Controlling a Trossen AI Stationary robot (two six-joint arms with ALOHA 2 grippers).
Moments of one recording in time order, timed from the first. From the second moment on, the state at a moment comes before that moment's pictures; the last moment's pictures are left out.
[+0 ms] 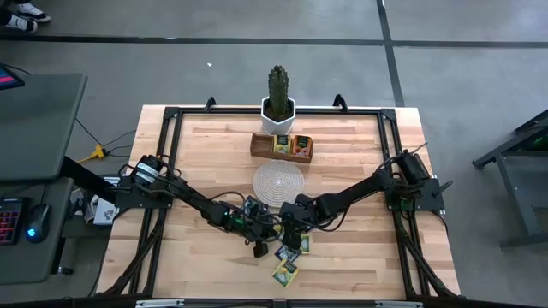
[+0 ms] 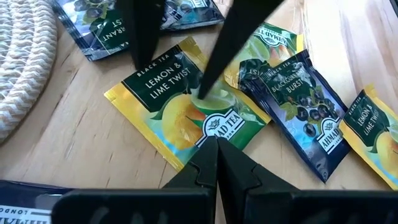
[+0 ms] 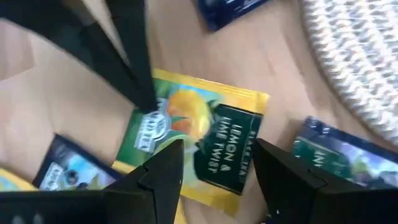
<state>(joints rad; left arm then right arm) -0.41 2.00 0.87 0.28 -0.23 -0.58 0.34 2.00 1.15 -0.25 0.06 0.70</state>
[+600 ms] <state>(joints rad) -0.41 2.00 0.87 0.28 -0.24 -0.58 0.34 2.00 1.15 -0.20 0.05 0.77</state>
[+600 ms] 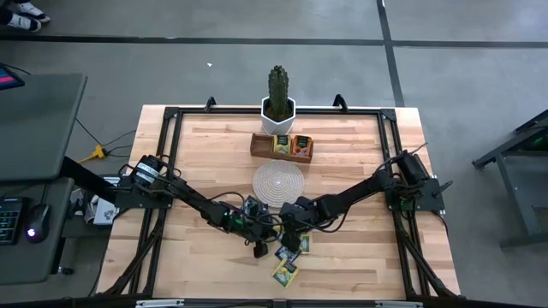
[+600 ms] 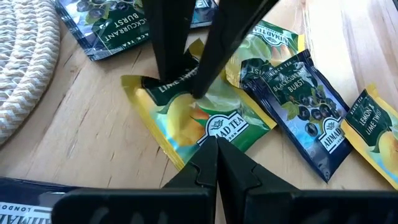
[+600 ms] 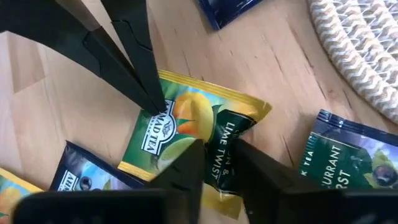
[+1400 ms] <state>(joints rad) -0.40 1.84 0.86 0.03 -0.20 -0.39 0.34 2.00 1.15 -0.20 0.11 0.75</state>
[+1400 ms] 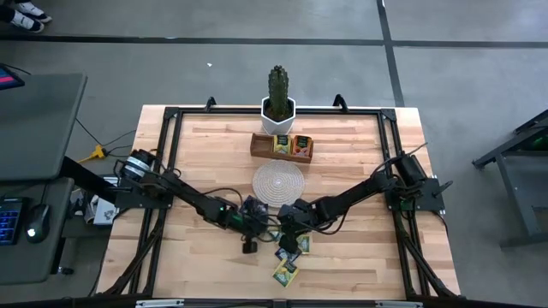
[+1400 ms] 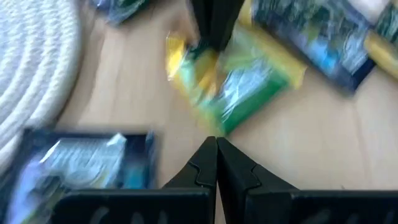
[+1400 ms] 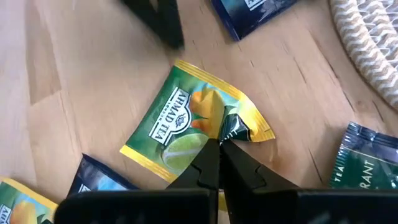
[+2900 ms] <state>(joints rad) -0.41 1.21 0.28 0.28 -0.41 -0.74 0.00 1.77 1.52 -0.79 0.61 -0.28</state>
